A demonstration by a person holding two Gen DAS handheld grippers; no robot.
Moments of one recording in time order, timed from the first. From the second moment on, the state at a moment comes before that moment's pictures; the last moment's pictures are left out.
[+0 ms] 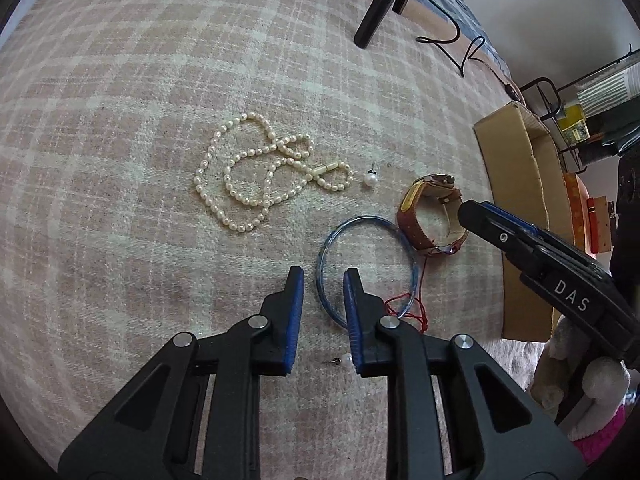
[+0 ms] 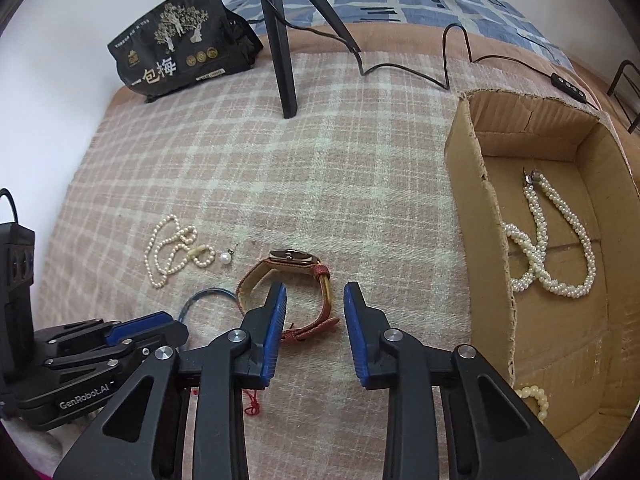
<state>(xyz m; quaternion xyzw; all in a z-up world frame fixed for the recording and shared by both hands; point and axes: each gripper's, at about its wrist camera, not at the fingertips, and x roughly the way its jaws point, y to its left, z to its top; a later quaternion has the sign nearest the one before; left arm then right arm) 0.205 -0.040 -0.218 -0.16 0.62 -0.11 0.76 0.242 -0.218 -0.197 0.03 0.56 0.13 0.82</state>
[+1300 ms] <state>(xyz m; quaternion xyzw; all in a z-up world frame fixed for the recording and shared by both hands) 0.200 -0.050 -0.210 -0.13 0.59 -0.11 0.79 0.251 -0.212 -0.219 0.01 0.57 0.10 0.82</state>
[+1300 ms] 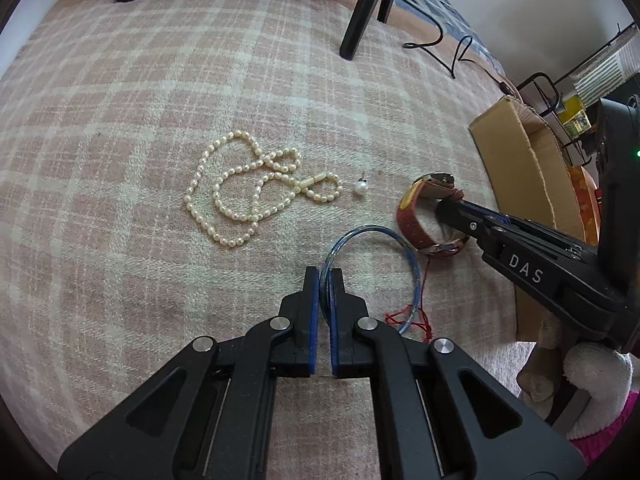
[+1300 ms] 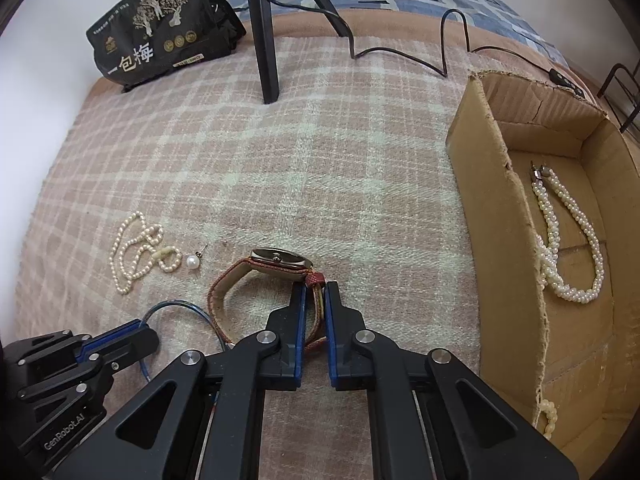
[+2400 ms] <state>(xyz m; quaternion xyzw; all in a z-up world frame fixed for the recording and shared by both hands) 0.156 -0.069 -0.120 -0.12 0.53 -0.15 0.83 0.172 -0.258 -0.145 0.03 0.50 0.12 0.86</state>
